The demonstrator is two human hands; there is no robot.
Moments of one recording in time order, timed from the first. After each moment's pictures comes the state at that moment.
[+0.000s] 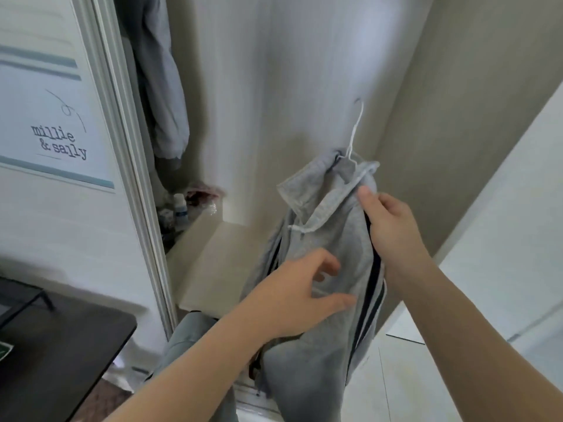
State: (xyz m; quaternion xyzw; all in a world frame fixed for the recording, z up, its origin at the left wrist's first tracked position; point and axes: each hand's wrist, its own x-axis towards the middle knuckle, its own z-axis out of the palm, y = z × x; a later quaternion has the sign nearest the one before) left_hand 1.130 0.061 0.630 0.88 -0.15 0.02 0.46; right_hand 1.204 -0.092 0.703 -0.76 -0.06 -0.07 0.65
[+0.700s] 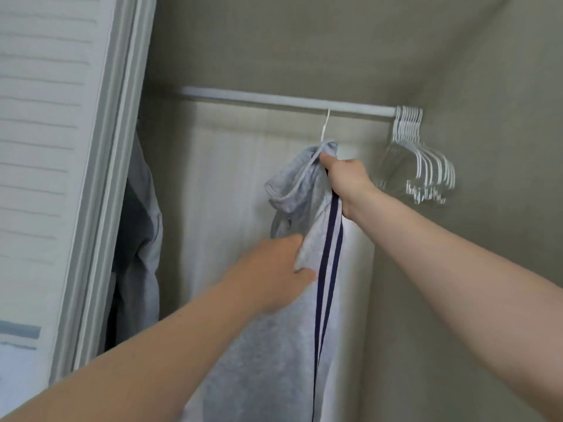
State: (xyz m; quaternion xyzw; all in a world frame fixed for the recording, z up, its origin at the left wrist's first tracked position) left_hand 1.297 0.160 0.925 0.91 -0.18 0.29 0.23; right_hand 1.376 0.034 1.054 -0.68 -0.18 -0.24 0.67
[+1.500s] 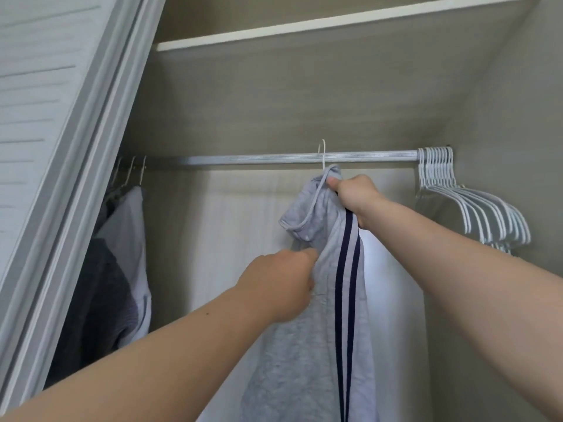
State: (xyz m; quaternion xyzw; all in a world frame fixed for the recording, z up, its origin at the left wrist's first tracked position) left_hand 1.403 0.157 1.020 0.91 -0.11 0.41 0.00; right_hand 1.504 0.027 1.158 -0.69 -0.23 -0.28 0.62
